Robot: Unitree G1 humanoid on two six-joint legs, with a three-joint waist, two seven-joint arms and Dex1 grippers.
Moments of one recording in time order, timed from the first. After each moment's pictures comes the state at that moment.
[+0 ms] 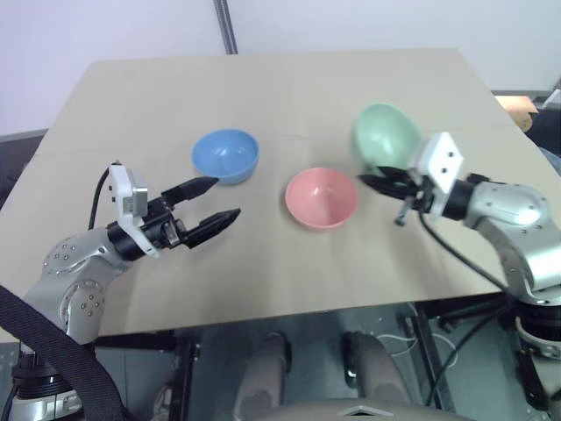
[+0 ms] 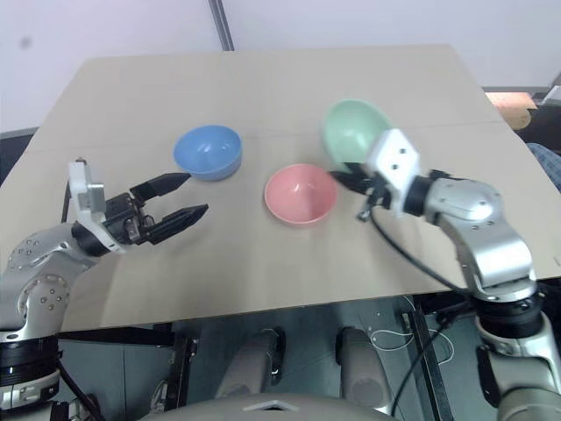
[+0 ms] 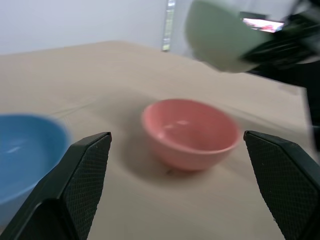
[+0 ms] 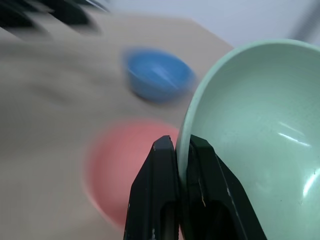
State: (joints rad) left arm -0.12 0.71 0.35 -0.19 -0.71 0.38 -1.00; right arm -0.52 -0.55 0.13 -0.49 0.33 0.61 0.83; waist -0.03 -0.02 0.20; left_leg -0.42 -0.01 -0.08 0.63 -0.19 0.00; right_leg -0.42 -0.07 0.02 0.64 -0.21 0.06
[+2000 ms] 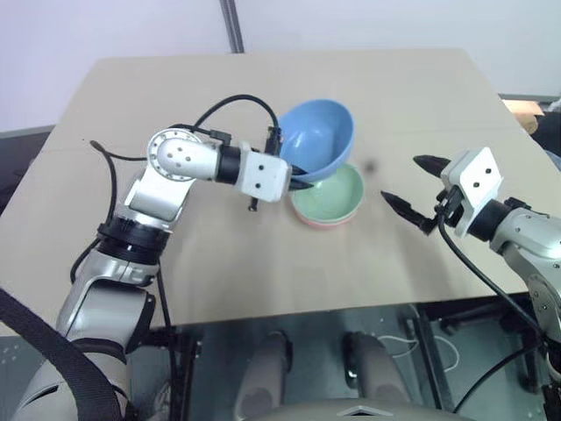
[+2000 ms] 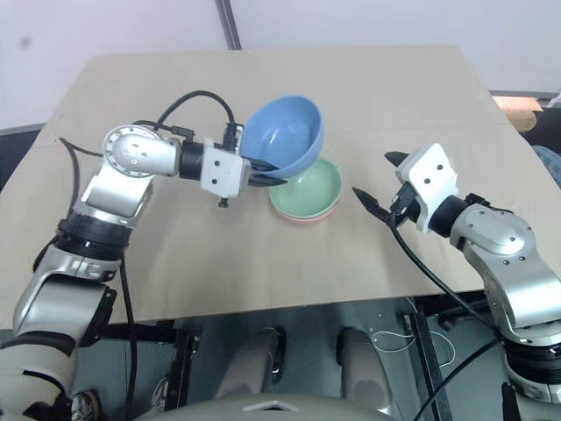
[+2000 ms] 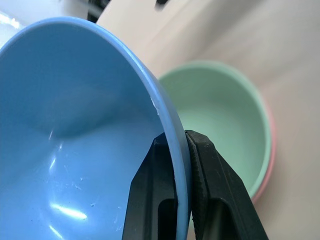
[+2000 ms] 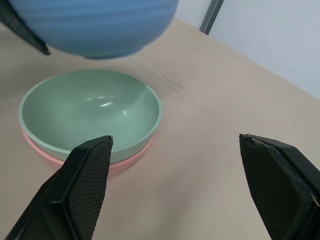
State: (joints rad) left arm -0.86 0.67 -0.30 0.18 -0.05 -0.32 -1.27; right arm -0.24 -0.67 -0.10 -0.63 0.35 0.67 0.56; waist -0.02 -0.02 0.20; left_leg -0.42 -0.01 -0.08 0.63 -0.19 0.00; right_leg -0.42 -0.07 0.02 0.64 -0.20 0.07
